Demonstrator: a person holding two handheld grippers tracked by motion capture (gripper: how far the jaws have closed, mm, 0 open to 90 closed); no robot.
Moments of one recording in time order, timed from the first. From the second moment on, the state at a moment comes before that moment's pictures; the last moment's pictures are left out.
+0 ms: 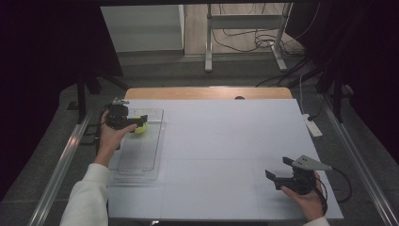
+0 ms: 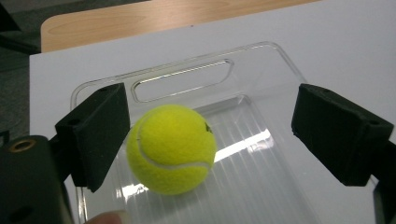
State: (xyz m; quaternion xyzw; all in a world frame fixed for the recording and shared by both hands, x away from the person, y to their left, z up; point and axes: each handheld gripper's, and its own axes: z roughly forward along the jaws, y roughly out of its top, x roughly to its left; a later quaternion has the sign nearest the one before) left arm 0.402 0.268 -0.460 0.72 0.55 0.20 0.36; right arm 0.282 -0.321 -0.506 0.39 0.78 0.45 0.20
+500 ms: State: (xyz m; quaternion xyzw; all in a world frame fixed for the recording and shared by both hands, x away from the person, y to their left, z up) left arm 0.366 0.250 -0.449 0.74 0.50 0.20 0.40; right arm 0.282 -0.322 -0.505 0.39 0.78 0.45 0.20
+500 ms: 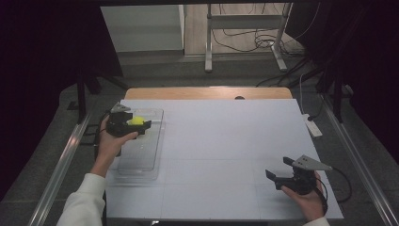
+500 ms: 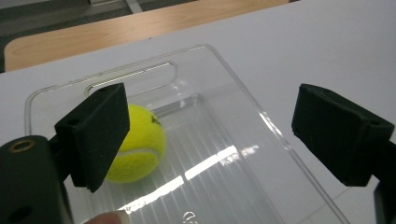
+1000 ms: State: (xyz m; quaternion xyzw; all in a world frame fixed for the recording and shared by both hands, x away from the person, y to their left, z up) left arm 0.315 0.230 -0.452 0.75 0.44 0.18 0.45; right arm 0.281 -0.322 -0.505 0.39 0.78 0.45 0.20
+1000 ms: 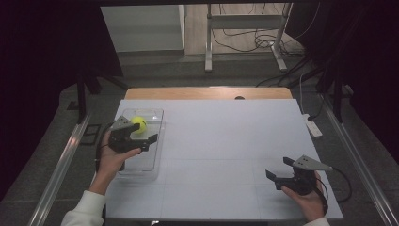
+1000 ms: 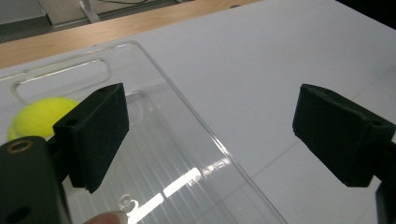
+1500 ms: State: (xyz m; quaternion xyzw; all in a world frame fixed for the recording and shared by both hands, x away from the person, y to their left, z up) left arm 0.274 0.225 -0.478 0.76 0.43 0.17 0.46; right arm 0.280 -0.322 -0.505 0.39 0.78 0.45 0.20
